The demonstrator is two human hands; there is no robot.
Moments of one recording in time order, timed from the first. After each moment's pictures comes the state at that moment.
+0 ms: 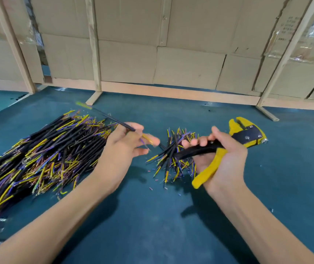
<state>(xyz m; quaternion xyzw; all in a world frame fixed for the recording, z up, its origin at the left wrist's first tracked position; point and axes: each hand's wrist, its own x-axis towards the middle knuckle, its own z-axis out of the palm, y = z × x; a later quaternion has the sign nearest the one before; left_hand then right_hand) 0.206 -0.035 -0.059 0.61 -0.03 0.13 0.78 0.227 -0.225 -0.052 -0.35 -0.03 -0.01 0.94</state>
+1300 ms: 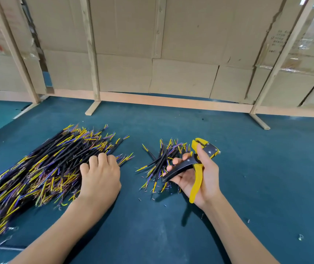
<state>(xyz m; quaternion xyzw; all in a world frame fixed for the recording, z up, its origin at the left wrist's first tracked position) 0.194 -0.023 -0.082 0.98 0.10 0.19 -0.05 0.255 -0.258 -0.078 -0.39 -0.01 0.20 0.90</state>
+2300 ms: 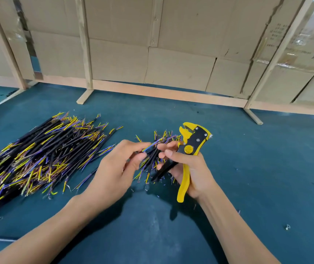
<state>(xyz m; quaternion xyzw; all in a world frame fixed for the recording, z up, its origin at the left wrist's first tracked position) 0.193 -0.052 -0.080 0.82 -0.21 0.30 0.44 0.235 -0.243 -0.054 -0.47 -0.09 0.15 0.86</state>
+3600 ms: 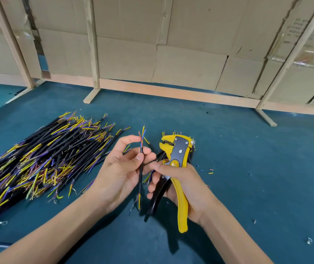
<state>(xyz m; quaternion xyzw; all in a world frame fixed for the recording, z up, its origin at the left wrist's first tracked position) 0.196 -0.053 -0.073 0.41 -0.07 0.01 0.91 0.207 -0.215 -0.048 -0.57 -0.06 0.27 0.77</state>
